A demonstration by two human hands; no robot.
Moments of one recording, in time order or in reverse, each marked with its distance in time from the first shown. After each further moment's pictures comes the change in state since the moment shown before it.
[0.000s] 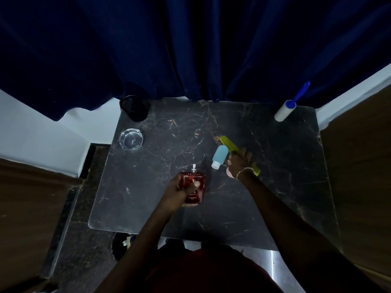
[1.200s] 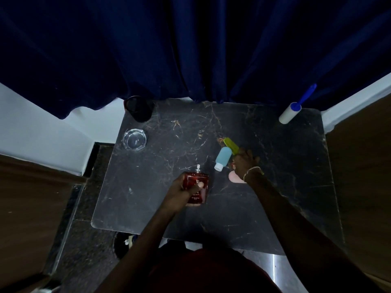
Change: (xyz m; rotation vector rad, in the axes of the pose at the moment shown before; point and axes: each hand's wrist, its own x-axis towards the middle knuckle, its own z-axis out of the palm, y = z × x) left_hand 0.002 0.010 0.003 0.076 0.008 0.012; right_hand 0.017 0.015 -0.006 -0.182 0.053 -0.190
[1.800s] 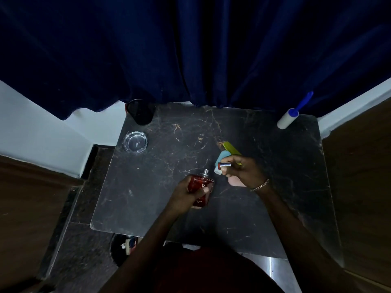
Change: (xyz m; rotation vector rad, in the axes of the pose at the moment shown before) left_hand 0.000 0.003 0.008 0.032 -0.021 0.029; right_hand -0.072 -0.018 -0.059 1.268 -0.061 -0.235
